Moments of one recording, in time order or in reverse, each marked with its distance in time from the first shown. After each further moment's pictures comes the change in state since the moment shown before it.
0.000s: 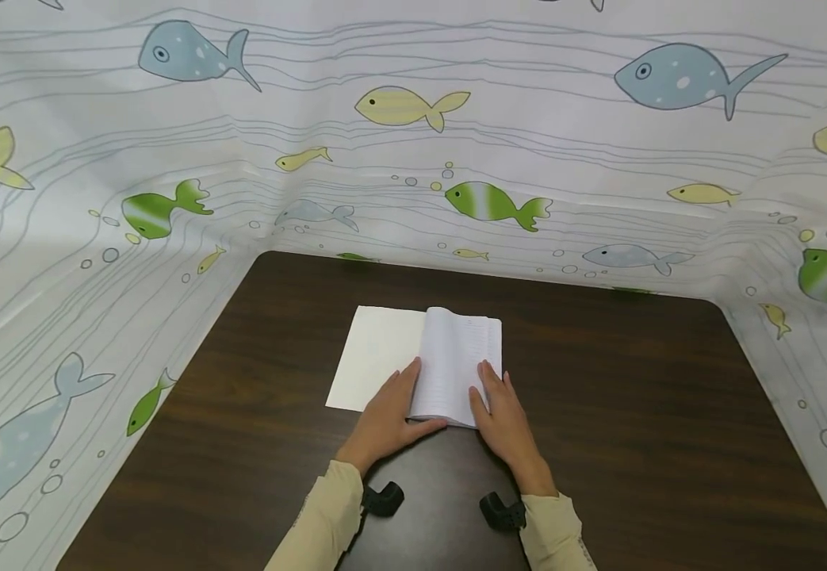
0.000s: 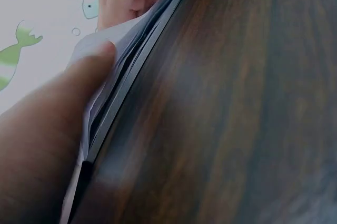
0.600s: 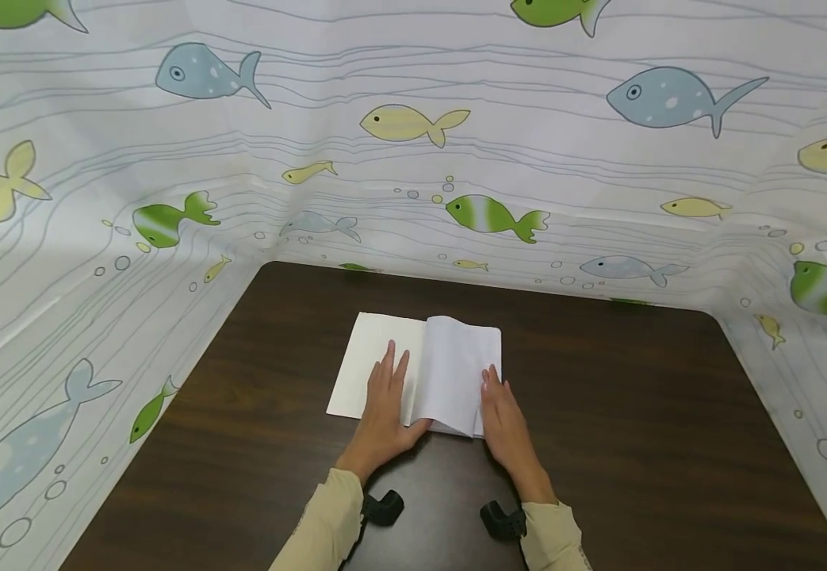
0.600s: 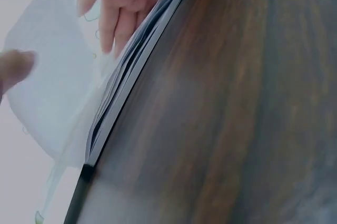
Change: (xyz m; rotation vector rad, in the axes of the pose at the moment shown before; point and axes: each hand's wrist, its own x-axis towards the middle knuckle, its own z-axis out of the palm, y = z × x) left_hand -0.001 -0.003 -0.004 0.022 0.387 0.192; right_hand -0.002 -0.003 0.000 0.113 0.041 0.048
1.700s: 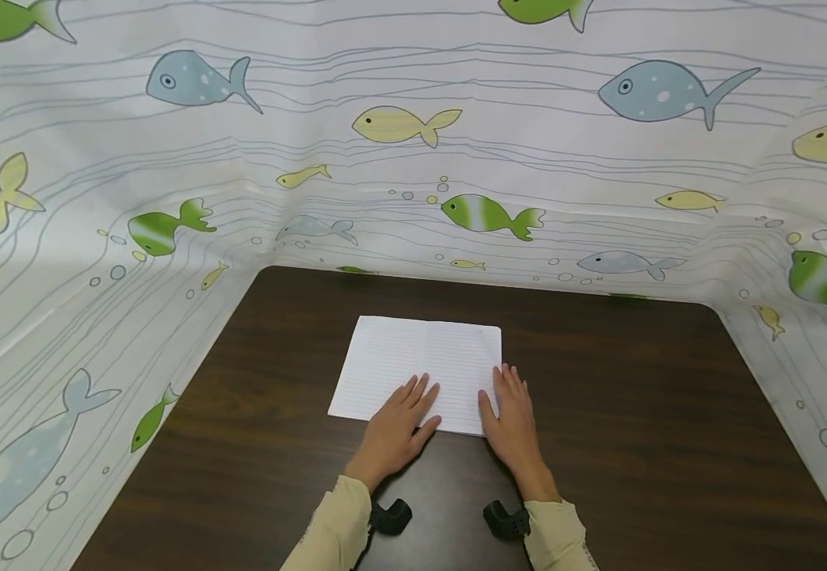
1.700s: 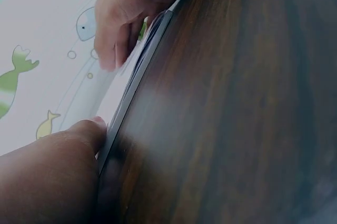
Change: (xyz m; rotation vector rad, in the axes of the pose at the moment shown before) left_hand -0.006 0.015 0.004 0.160 -0.406 -0.044; right_hand 0.002 0.008 -0.001 -0.137 0.142 -0.044
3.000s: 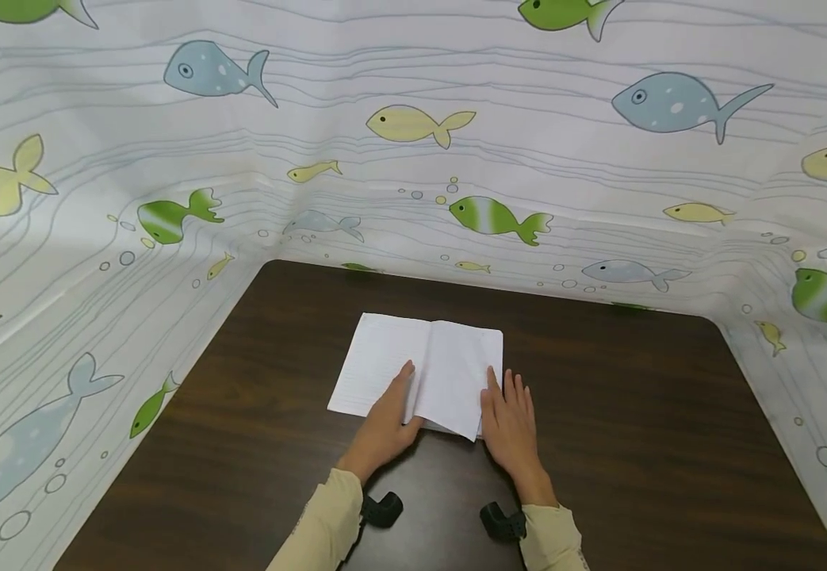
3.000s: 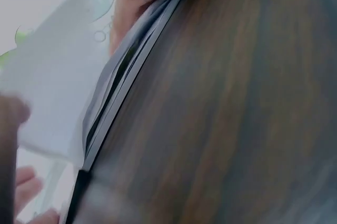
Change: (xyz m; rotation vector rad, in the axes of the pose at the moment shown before) left_hand 0.000 -0.010 -0.006 -0.417 0.158 -0.167; right_hand -0.004 0.000 0.003 -0.129 -0.104 0.037
